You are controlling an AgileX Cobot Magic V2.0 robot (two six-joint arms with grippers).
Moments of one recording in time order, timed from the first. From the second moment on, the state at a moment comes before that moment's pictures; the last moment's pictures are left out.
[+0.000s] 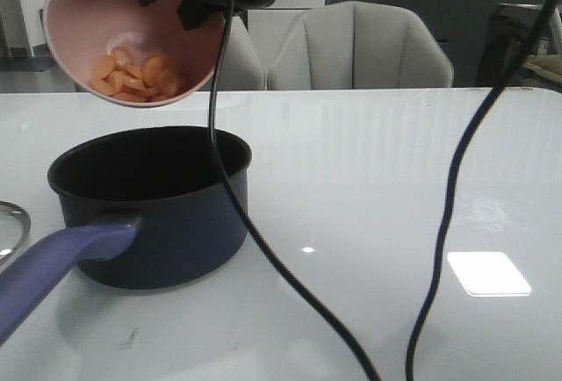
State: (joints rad) left arm -0.10 0.06 -0.24 -0.19 0.13 0.15; right arm 0.68 1.80 -1.36 -0.53 0.05 0.46
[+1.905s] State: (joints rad) left arm -0.10 0.06 -0.24 -0.19 0.13 0.15; right arm 0.72 1.88 -1.07 0.05 -0.89 -0.85
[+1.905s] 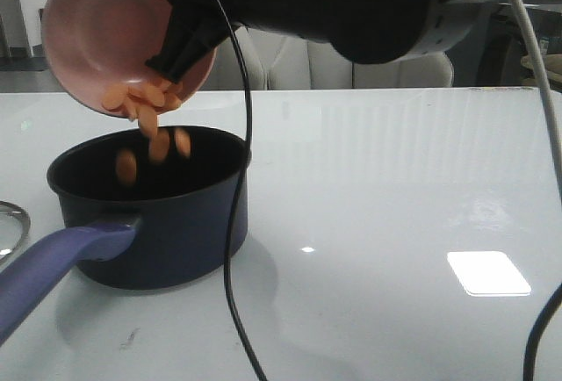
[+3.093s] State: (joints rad) left arm -0.10 0.06 -0.24 -0.19 0.13 0.15; right arm 0.73 1.78 -1.07 0.46 -0.59 -0.66
